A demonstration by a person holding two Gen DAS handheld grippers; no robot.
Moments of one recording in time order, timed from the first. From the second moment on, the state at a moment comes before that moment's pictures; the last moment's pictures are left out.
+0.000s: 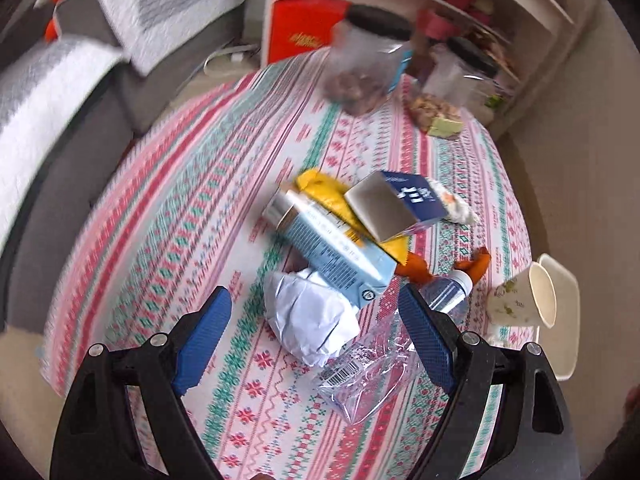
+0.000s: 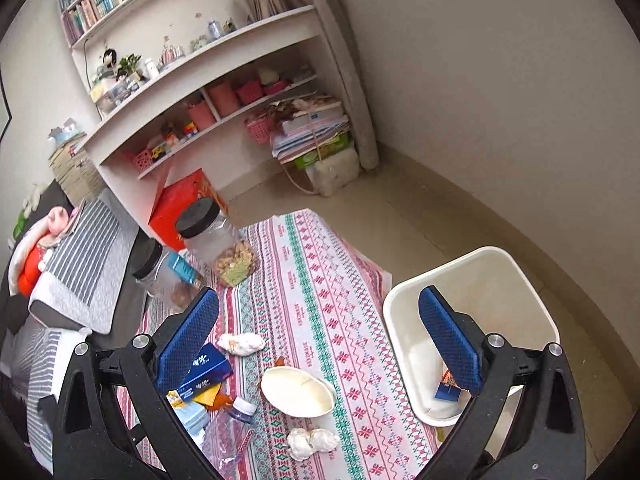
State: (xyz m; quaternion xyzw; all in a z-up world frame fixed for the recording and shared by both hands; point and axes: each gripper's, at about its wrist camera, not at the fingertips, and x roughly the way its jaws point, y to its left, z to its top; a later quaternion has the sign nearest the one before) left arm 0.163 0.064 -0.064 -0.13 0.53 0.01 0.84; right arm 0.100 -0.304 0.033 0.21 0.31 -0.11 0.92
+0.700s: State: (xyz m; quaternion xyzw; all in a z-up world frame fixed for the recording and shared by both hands) left arm 0.285 -0.082 -0.109 0.25 0.59 -0.11 0.76; right arm 0.140 -0.295 0.024 0.16 0.36 -0.10 0.91
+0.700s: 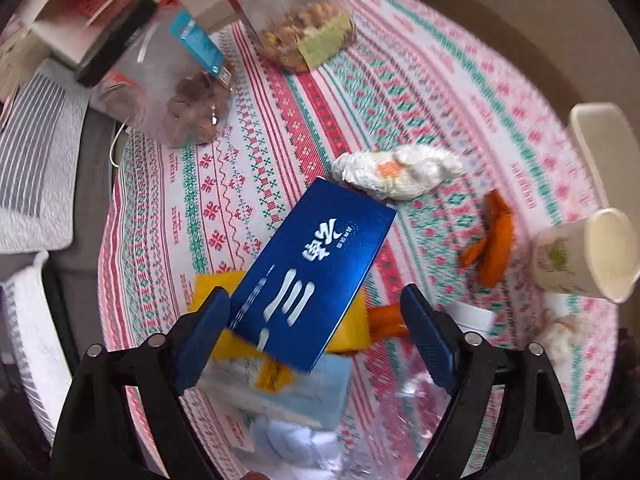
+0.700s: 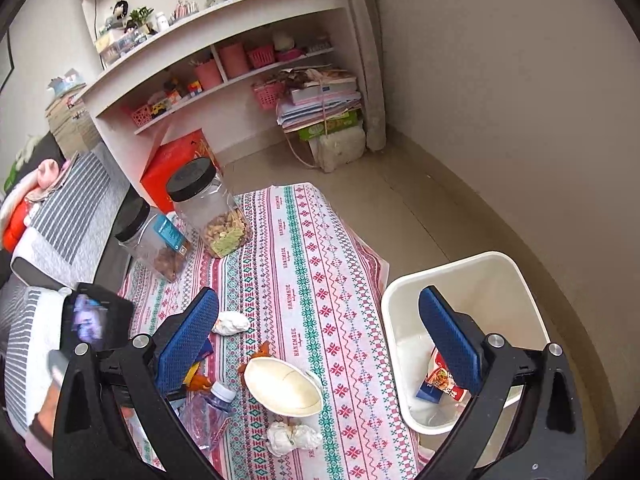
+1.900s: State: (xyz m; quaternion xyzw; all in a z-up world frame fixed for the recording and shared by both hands) left arm 0.165 0.131 -0.005 -0.29 0.47 -0.11 0.83; right arm 0.218 -0.126 -0.064 -0.09 0.50 0.02 0.86
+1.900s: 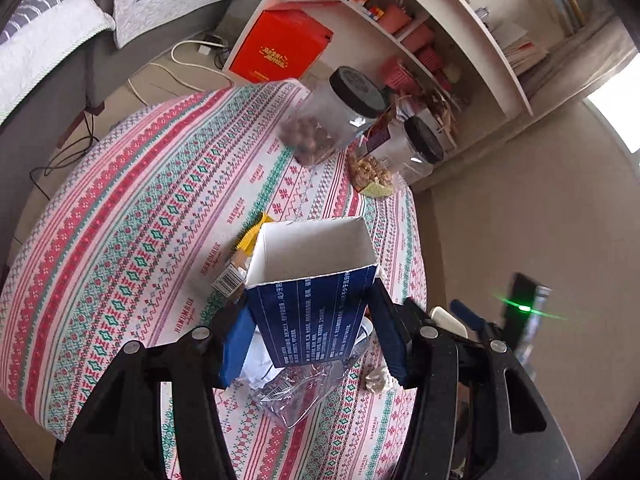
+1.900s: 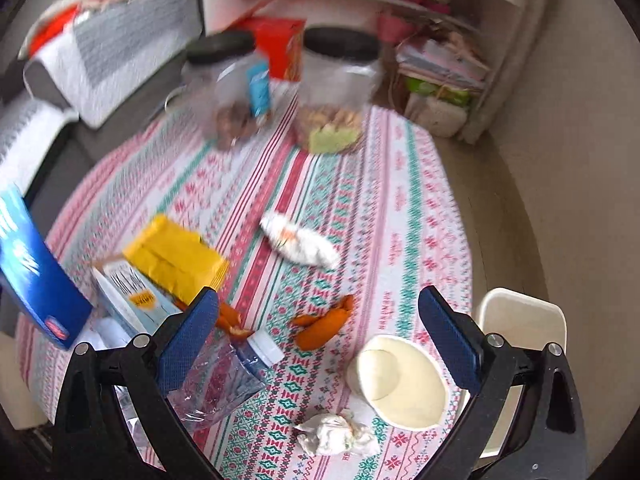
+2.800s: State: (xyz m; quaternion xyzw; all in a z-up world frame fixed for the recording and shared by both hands) left arm 0.163 0.161 0.008 -0.31 0.44 -0.10 0.84; right arm 0.296 -0.131 -0.139 0.02 0.61 0.03 0.79
